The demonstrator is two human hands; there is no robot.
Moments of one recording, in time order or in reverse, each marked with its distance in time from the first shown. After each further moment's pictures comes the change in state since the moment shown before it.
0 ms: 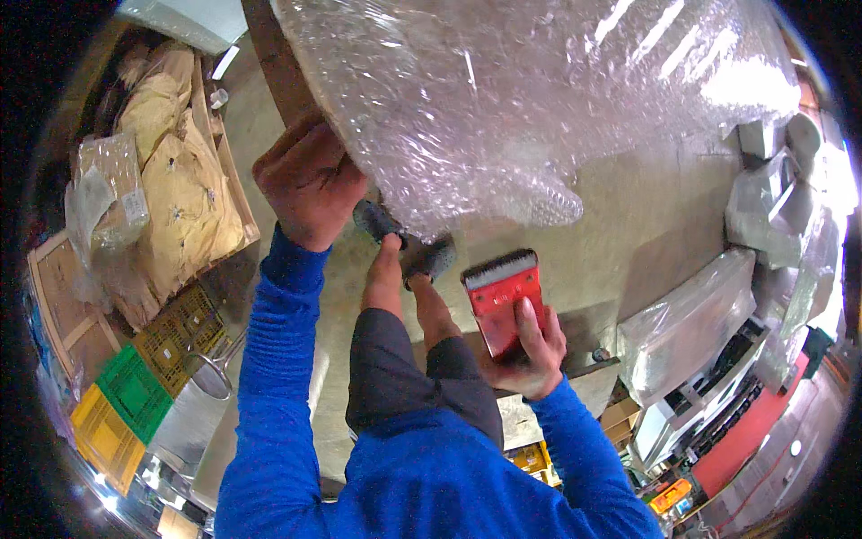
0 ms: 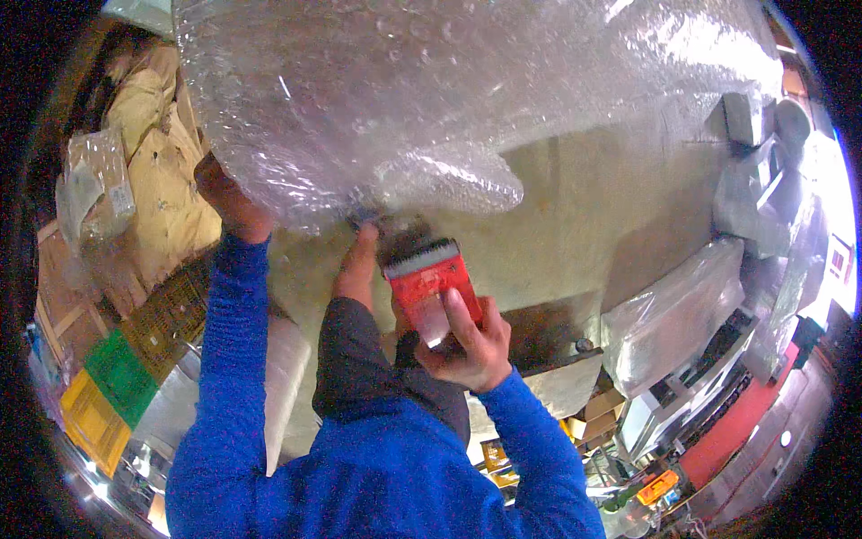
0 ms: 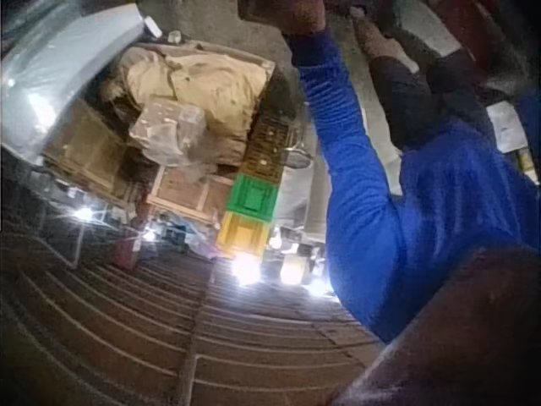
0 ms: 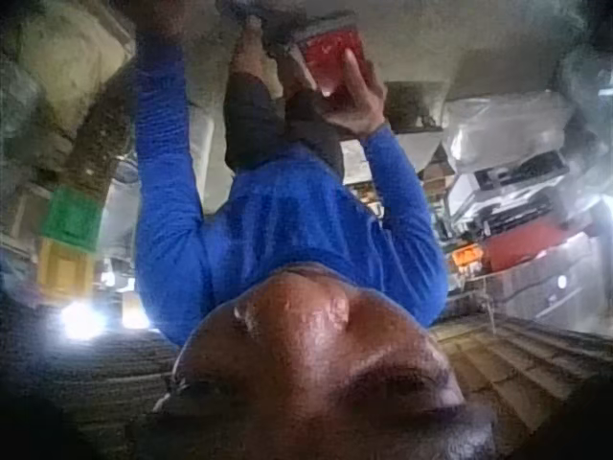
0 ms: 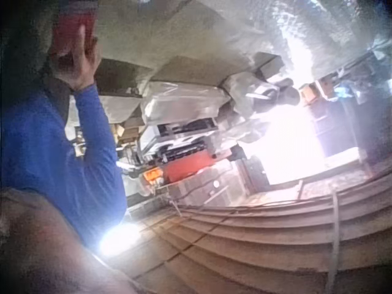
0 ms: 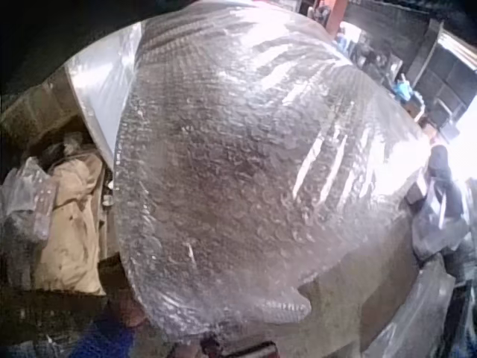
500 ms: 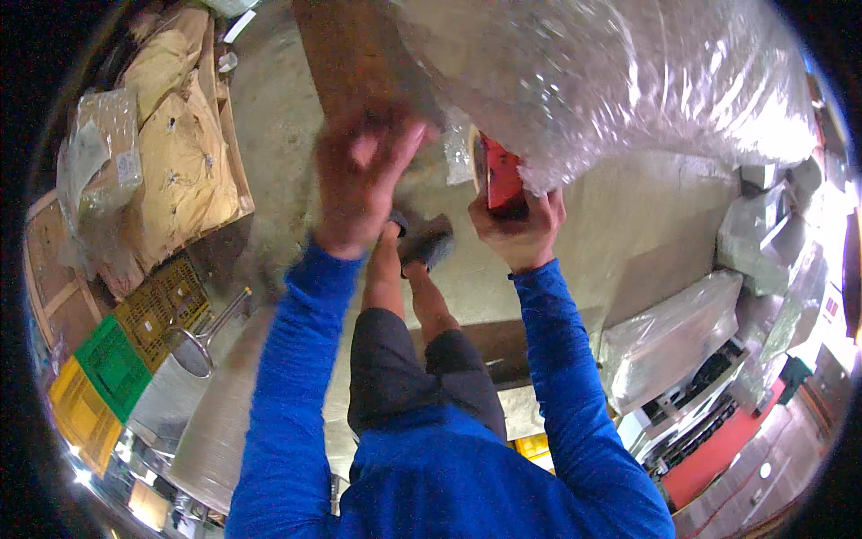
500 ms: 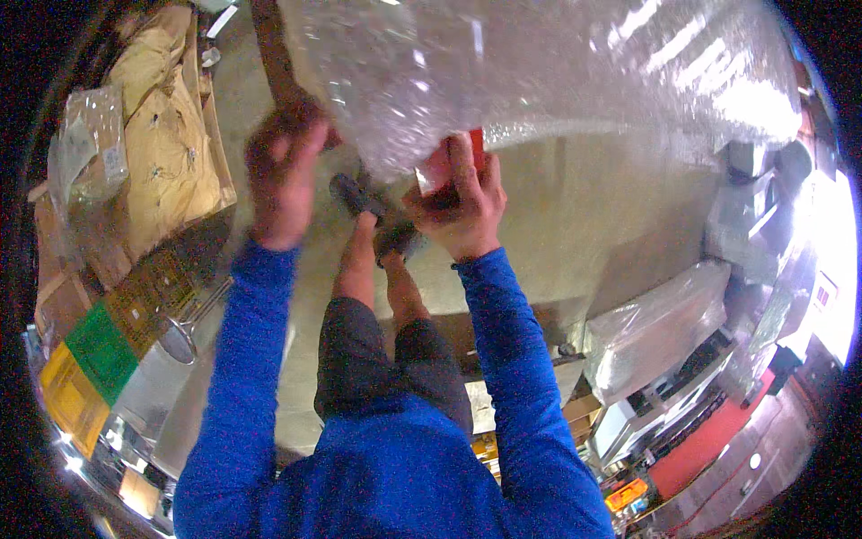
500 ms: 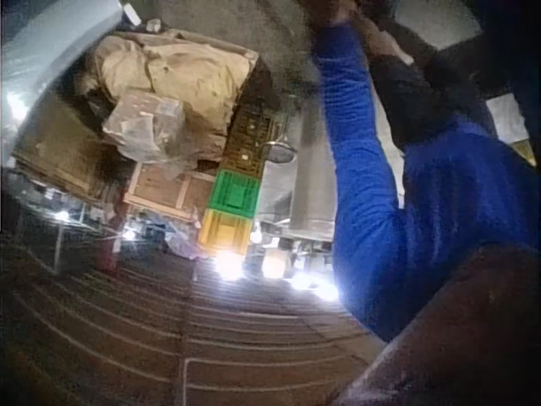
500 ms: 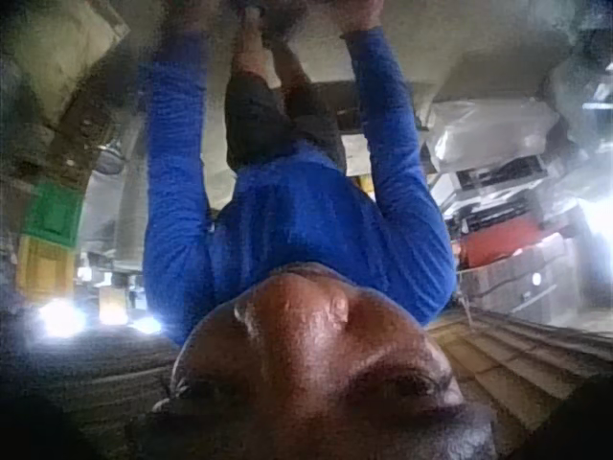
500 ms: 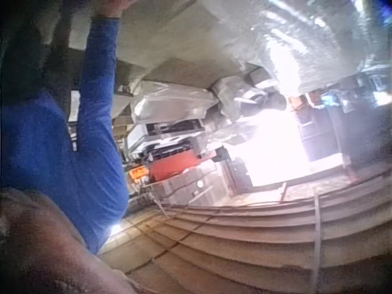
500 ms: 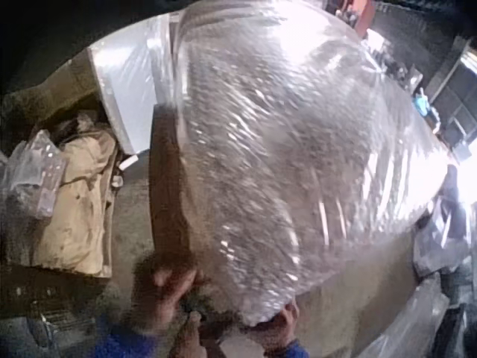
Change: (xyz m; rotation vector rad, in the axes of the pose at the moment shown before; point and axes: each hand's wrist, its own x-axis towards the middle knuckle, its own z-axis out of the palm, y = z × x) left_hand -0.035 0.009 0.010 -0.701 -0.094 -0.774; right_hand 0.134 0.044 0.102 -0.039 0.307 -0.148
